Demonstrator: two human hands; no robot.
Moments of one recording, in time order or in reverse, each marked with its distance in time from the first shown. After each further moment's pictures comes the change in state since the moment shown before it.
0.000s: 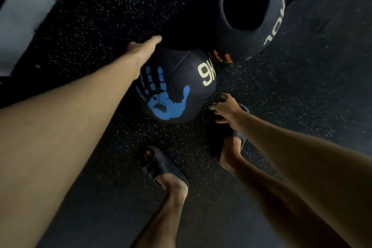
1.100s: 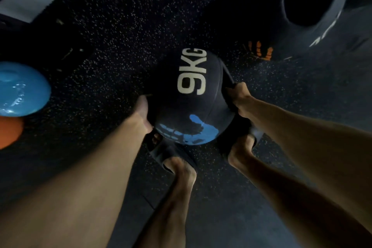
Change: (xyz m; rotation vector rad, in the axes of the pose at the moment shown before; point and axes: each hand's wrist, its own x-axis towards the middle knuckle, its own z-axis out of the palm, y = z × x) left_hand -0.044 -0.201 -0.021 -0.742 -0.242 -0.393; right_hand 0.026 -0.009 0.060 -0.153 0.169 -0.211
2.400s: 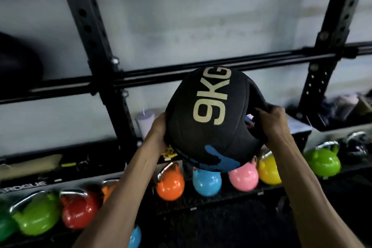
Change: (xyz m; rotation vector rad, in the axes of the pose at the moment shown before) left_hand -0.920 0.083 -0.131 -0.543 -0.160 1.210; right_hand -0.866 -0.435 -0.350 0.452 -0.068 -1.274
